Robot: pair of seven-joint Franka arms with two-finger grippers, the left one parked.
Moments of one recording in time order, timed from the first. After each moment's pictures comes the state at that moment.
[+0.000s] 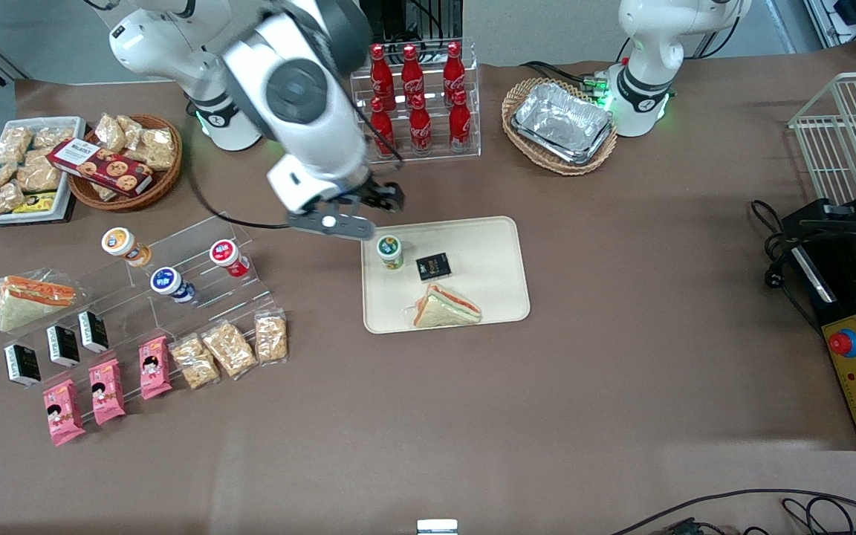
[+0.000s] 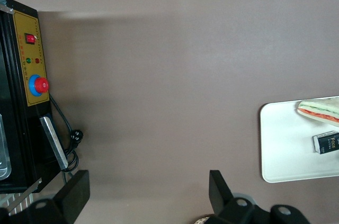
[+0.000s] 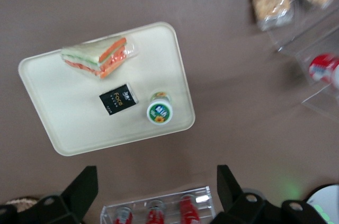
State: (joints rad) arm 0.70 0.24 -0.06 -1.47 0.14 1.62 0.81
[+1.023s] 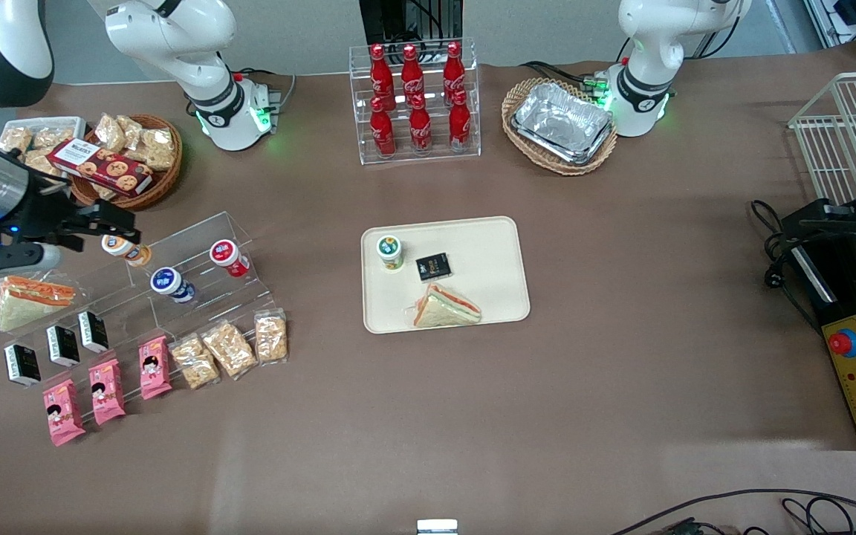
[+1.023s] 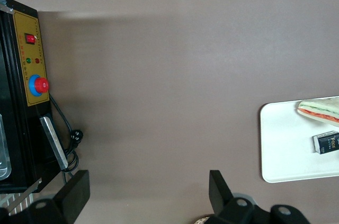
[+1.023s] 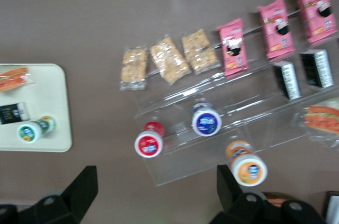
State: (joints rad) arm 0.03 -0.01 0.00 -1.66 0.07 1.59 -0.03
